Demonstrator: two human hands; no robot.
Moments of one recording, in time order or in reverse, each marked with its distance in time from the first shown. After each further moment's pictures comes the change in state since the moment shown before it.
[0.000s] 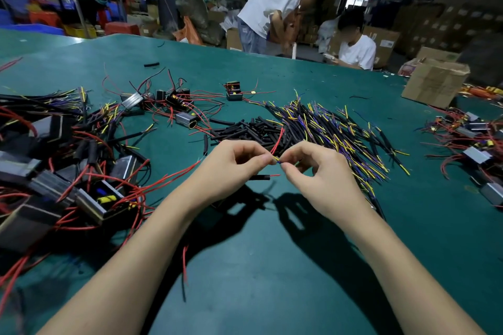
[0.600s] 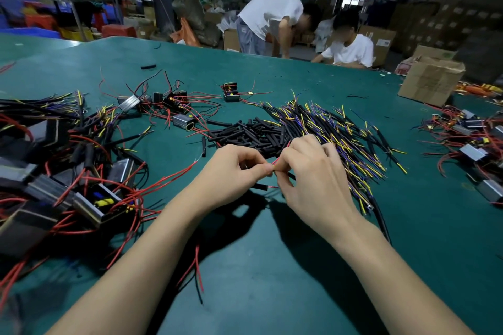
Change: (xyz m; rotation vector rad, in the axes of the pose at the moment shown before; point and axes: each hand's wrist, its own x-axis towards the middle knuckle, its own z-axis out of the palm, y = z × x) left_hand 0.002 -0.004 0.004 0.130 -0.006 -0.020; right_hand -0.006 -0.016 0.008 -0.663 0.059 -0.251
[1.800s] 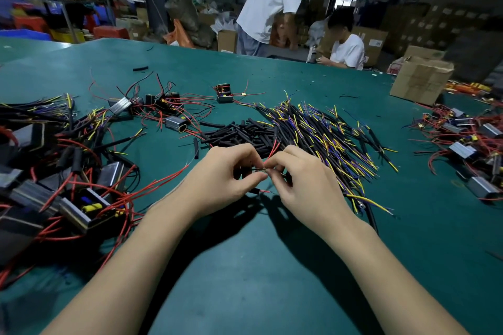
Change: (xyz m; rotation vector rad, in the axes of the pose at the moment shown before) left_hand -0.001 -0.010 -0.002 0.183 0.033 0.300; right_hand -0.003 0.011 0.005 0.166 -0.115 0.078
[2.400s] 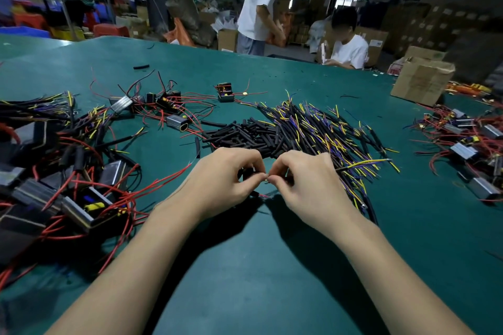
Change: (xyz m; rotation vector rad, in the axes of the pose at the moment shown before) left_hand -0.002 -0.001 -0.002 0.182 -0.034 0.024; right_hand 0.000 0.000 0.000 -0.007 -0.057 0.040
